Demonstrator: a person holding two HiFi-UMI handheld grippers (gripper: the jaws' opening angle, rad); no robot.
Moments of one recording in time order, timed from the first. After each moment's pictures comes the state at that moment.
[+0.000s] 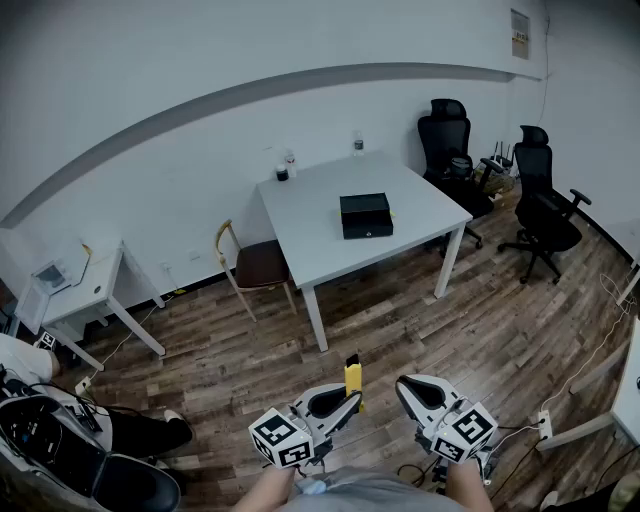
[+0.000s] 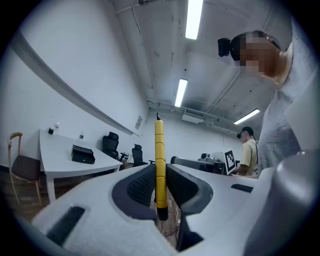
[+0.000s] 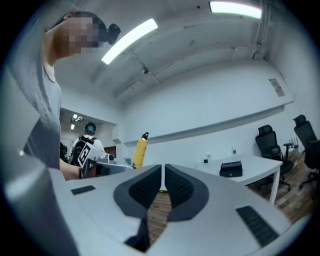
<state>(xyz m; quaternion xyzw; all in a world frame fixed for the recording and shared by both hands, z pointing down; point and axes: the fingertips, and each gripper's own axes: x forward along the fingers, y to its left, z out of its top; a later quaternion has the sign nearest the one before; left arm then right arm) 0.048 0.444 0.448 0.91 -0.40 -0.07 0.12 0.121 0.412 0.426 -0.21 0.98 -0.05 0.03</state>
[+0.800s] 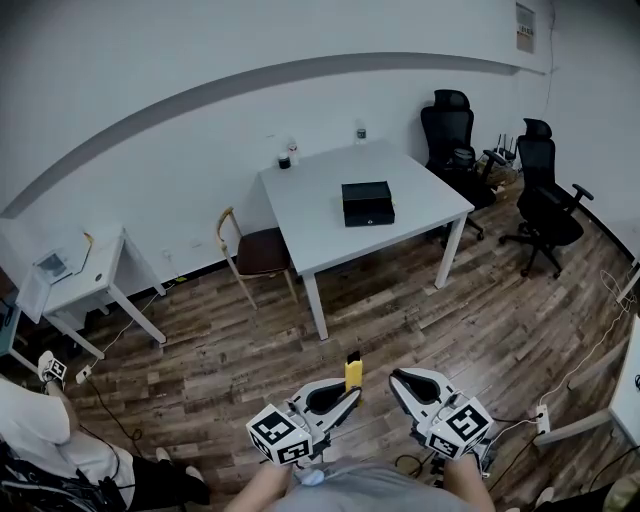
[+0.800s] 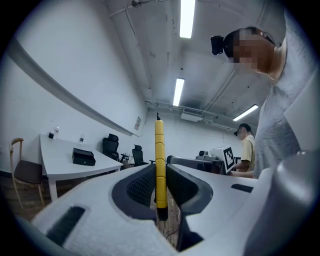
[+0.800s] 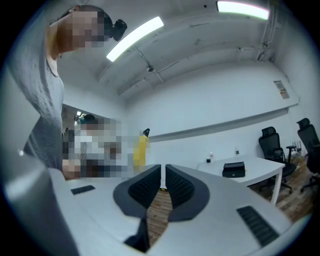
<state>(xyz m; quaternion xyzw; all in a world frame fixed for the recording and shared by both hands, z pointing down) 0.055 0.459 0.445 0.91 -0.40 -0.06 0.10 0.115 0.427 0.424 -0.19 0.98 -0.04 0.02</state>
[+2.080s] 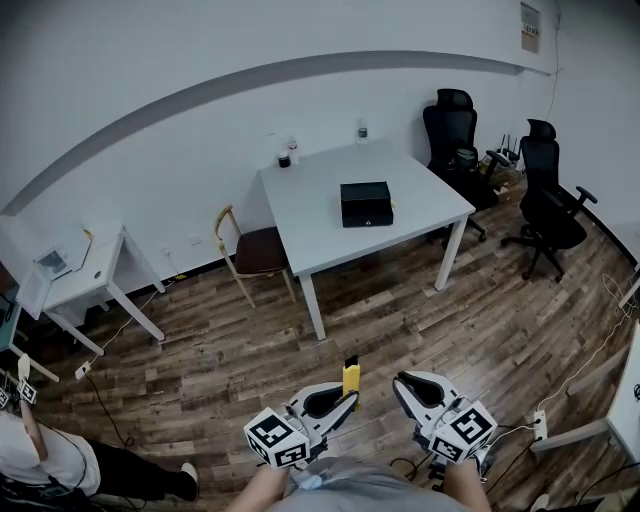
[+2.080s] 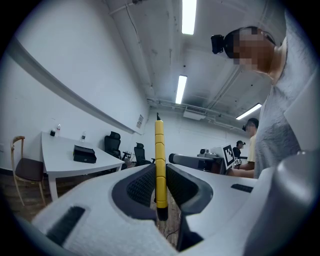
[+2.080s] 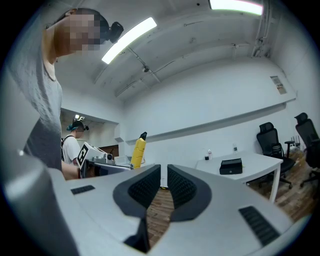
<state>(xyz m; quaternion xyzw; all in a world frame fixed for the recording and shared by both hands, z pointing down) 0.068 0.444 0.455 0.90 -0.41 -0.05 0.11 0.139 0.406 0.429 -0.20 0.98 -0.06 0.02</state>
